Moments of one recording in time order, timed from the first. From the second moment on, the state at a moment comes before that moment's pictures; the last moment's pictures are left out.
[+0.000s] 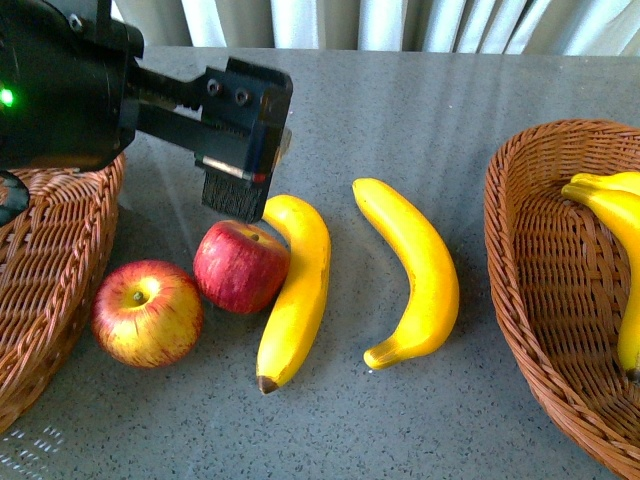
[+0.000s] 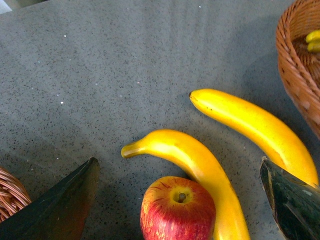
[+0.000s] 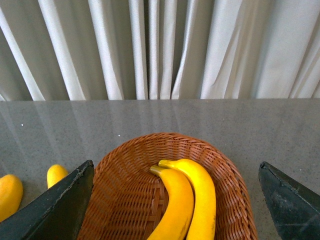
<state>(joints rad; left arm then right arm) -0.45 1.57 0.68 0.33 0.13 0.06 0.00 0.01 0.02 0.00 0.00 0.00</state>
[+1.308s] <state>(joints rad) -0.36 1.79 0.72 0.26 0.29 0.47 0.00 0.00 0.02 0.00 0.00 0.00</state>
